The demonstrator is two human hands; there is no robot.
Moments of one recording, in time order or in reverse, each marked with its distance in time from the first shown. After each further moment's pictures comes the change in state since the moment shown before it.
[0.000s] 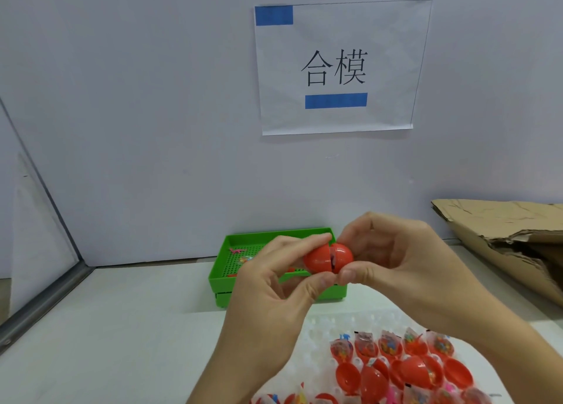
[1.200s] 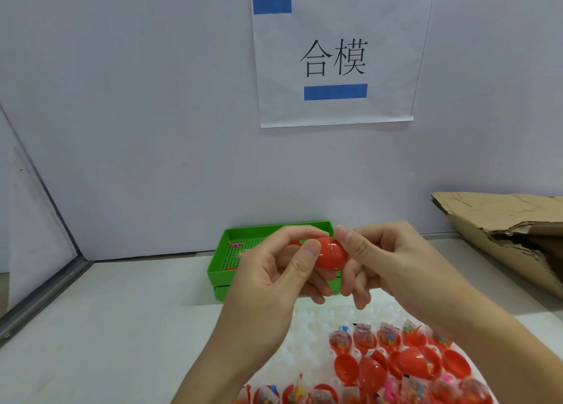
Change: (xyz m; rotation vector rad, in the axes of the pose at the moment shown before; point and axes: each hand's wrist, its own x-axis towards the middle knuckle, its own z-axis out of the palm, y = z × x) left_hand 0.001 -0.002 0.000 -0.198 -0.054 -0.174; right_hand 0.004 0.002 0.011 0.180 -0.010 0.208
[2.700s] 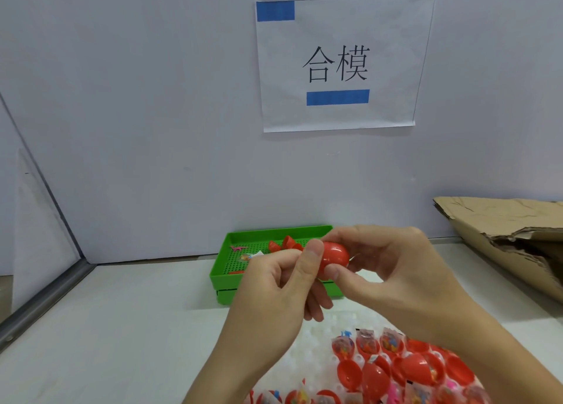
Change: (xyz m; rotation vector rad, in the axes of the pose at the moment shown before) left_hand 0.000 -0.002 0.001 0.198 0.031 -0.059; right_hand 0.000 0.011 0.002 -0.274 0.023 -0.377
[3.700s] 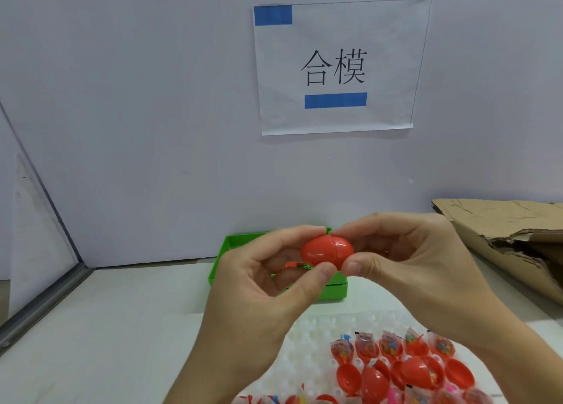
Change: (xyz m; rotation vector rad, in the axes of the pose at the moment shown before) left_hand -0.006 0.020 -0.009 -0.142 0.046 0.212; right_hand 0.001 -0.023 -0.009 0.275 0.097 0.029
